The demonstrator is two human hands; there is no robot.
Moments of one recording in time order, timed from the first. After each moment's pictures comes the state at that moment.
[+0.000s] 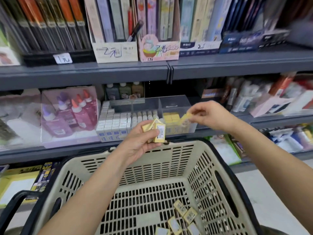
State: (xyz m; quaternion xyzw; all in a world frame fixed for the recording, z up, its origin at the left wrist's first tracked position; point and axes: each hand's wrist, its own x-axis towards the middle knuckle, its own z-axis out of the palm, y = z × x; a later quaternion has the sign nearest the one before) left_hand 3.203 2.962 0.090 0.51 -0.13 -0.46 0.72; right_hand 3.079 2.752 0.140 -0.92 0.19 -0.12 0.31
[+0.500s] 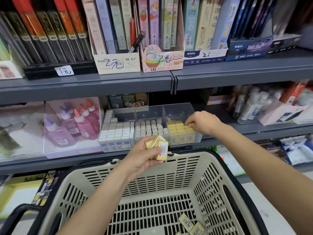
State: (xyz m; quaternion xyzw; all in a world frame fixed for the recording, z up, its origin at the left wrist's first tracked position) left_hand 3.208 2.962 0.077 0.55 -0.12 -0.47 0.69; right_hand 3.138 2.721 0.107 -0.97 0.23 0.03 0.09
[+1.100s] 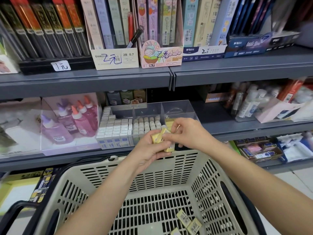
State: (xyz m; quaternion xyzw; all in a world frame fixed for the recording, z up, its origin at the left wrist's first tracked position) left_hand 3.199 2.941 0.080 0.52 -0.15 -0.47 0.70; right_hand 3.111 2.811 0.126 -0.91 0.22 -0.07 0.33
